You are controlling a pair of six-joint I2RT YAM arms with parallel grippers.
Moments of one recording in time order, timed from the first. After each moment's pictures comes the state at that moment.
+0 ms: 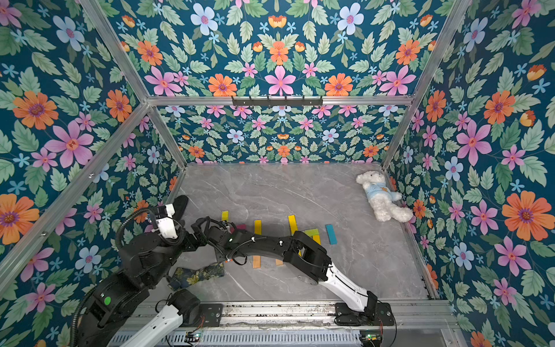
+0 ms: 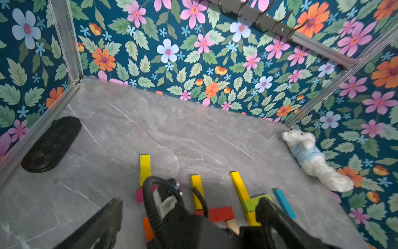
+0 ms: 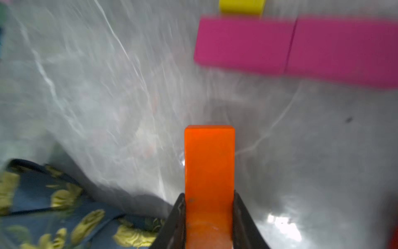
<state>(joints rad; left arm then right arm) -0.61 0.46 0.92 -0.75 -0.34 -0.47 1.20 2.39 1.97 -0.66 0.12 0.80</state>
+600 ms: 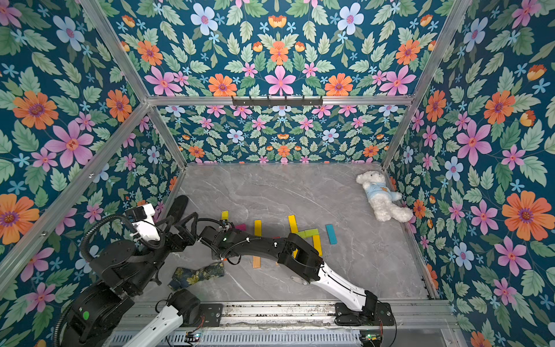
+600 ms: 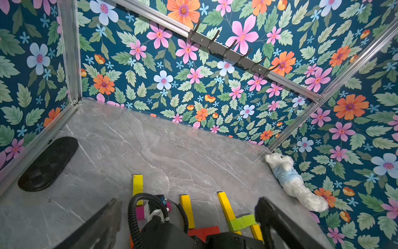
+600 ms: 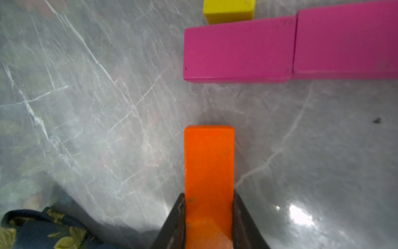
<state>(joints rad) -0.61 0.42 1.00 -0.74 -0.34 -0.46 1.20 2.51 2.17 -0.76 0.15 0.94</state>
